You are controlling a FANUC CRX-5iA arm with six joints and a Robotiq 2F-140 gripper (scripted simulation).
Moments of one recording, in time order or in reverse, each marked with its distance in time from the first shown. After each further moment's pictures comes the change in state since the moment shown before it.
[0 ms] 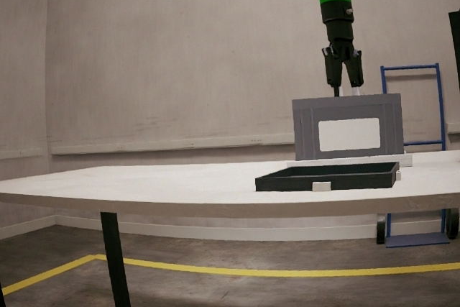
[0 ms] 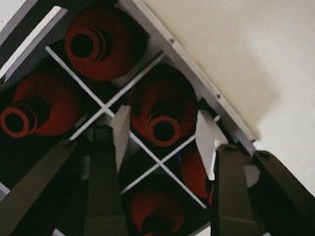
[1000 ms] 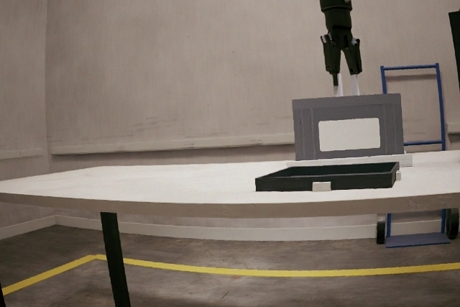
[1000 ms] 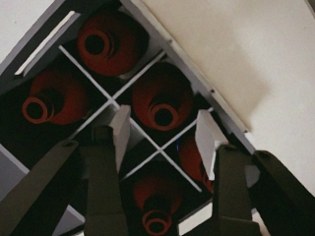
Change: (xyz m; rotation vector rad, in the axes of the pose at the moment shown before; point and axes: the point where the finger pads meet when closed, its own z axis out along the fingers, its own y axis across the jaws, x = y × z) arm 0.000 0.000 -0.035 0.000 0.000 0.000
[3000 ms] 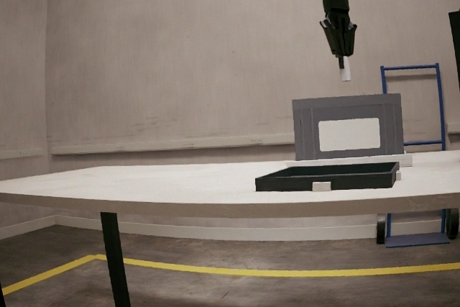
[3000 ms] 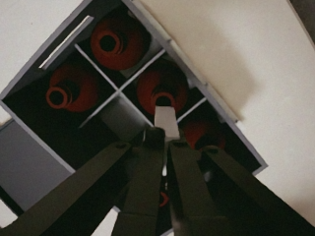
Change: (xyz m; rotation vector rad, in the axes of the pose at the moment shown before) arm -0.001 0.000 -0.050 0.000 0.000 0.000
